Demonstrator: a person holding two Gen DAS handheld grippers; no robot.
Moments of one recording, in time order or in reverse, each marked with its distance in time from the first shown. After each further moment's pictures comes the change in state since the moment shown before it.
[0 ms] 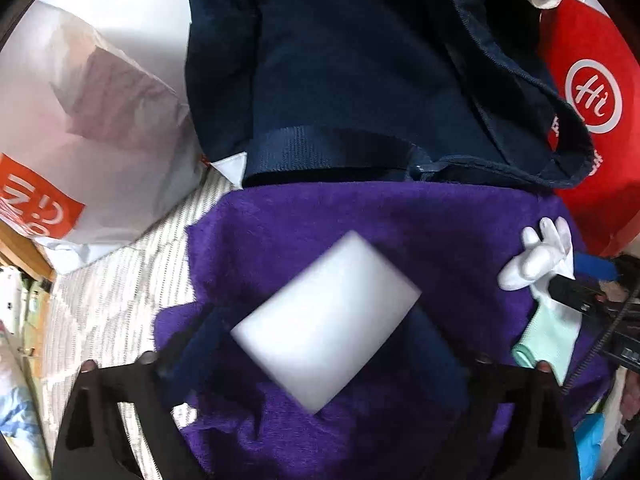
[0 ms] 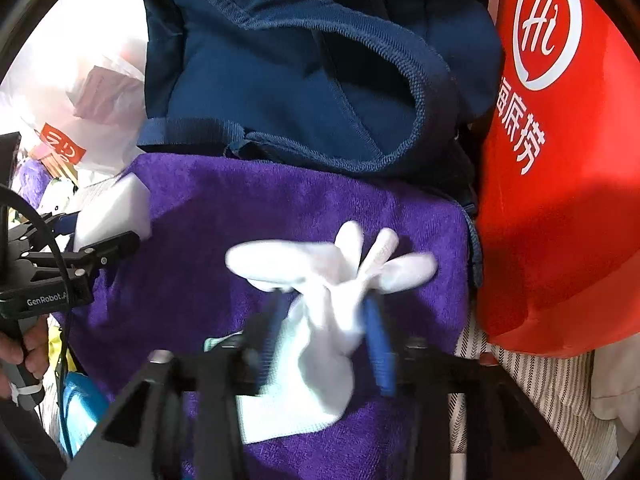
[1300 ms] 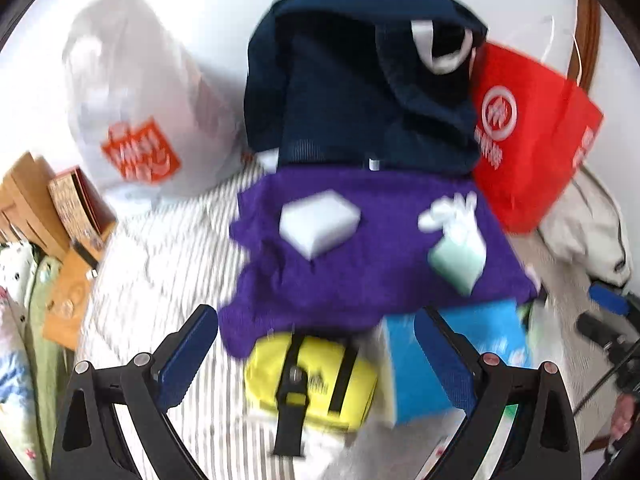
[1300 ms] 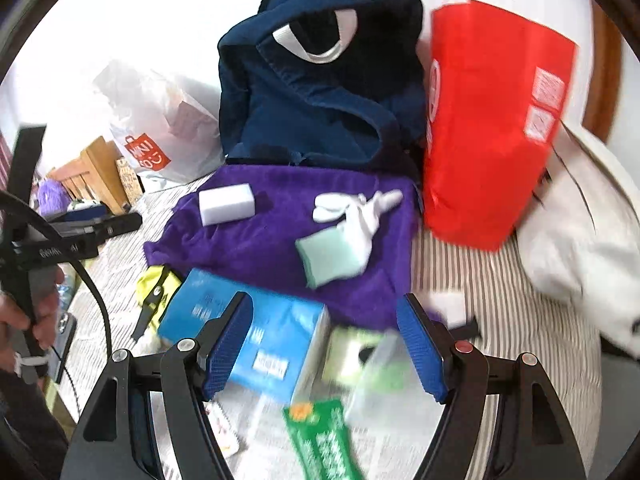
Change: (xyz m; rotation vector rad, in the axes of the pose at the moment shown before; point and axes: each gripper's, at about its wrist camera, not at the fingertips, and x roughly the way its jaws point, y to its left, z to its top) left arm -0.150 0.023 -0.092 -0.042 -0.049 -0.073; right arm -0.180 0.031 -0.114 0.057 -0.145 0.004
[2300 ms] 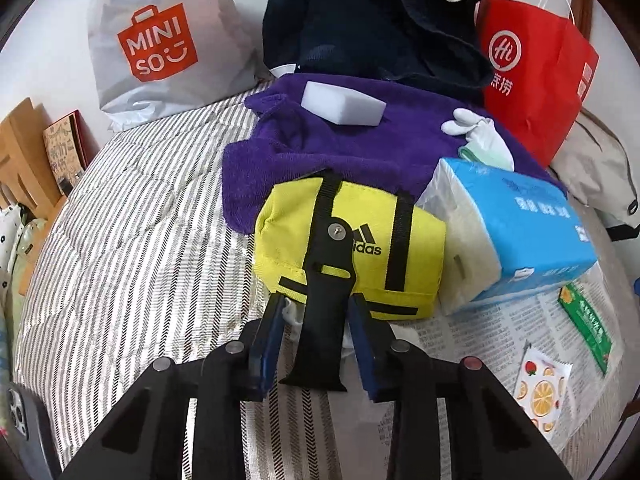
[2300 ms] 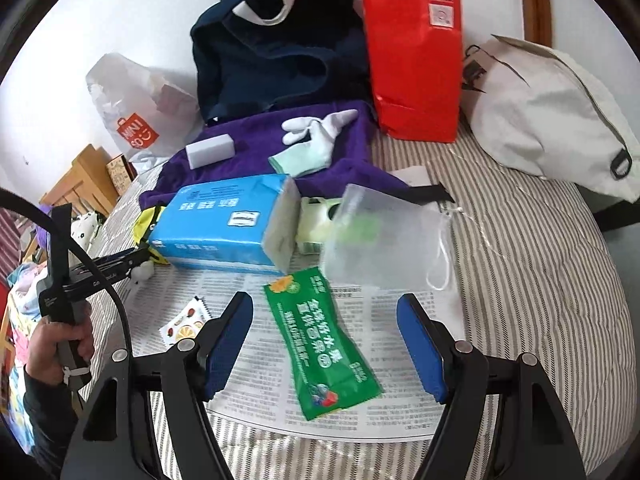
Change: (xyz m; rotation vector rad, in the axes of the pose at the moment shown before) left arm 0.042 0.027 -0.106 -0.008 0.002 -0.023; right arm -0.027 -0.029 -0.112 0.157 0.026 -0.023
